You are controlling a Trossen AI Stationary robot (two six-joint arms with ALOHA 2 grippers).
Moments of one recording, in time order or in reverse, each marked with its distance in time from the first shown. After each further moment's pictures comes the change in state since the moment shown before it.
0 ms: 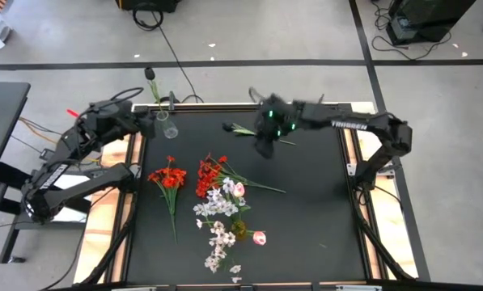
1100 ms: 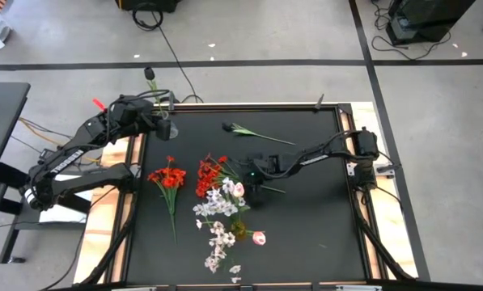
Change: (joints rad) left arm -0.041 0.199 -0.009 0.007 0.037 0.005; right arm 0.317 0.339 -0.257 0.499 0.237 -0.163
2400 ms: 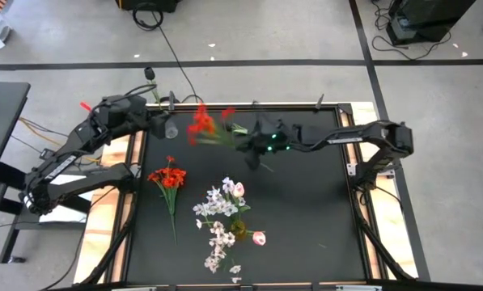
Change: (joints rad) left arm -0.007 -0.088 0.000 0.143 0.079 0.001; right arm -0.173 -0.348 -0.005 0.144 -0.085 0.410
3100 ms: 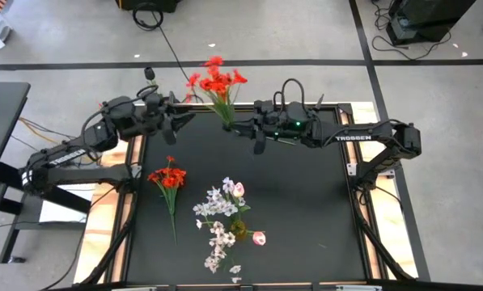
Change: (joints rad) left arm -0.288 0.133 0.000 0.561 0.093 -0.001; right arm -0.037 -0.077 0.002 0.549 -0.101 0.065
